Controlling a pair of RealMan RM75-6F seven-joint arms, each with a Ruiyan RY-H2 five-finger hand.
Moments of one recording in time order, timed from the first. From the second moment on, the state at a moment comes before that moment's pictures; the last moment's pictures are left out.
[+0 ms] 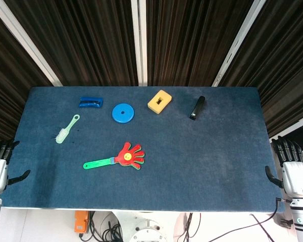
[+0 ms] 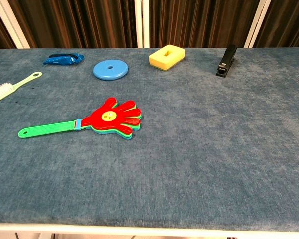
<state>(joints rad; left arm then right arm) -0.12 -1.22 -0.06 -1.41 1.41 1.50 -0.15 0.07 -1.16 0.10 -1.56 -1.51 1.52 0.01</state>
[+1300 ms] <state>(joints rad) -0.39 -1.46 -0.11 -1.58 1.37 1.11 -0.05 0.07 -1.13 0.11 -1.56 -1.49 1.53 0.02</state>
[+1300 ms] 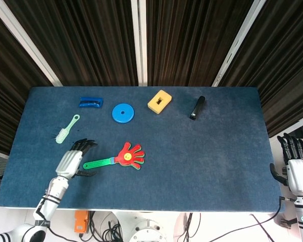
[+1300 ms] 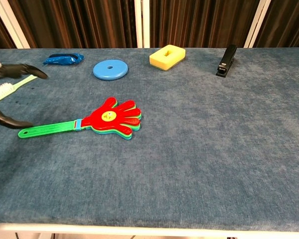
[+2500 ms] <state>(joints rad) -0.52 -1.72 -0.21 -1.38 1.06 1.00 0.10 0.07 -1.13 0.11 -1.52 -1.46 1.51 0.07</state>
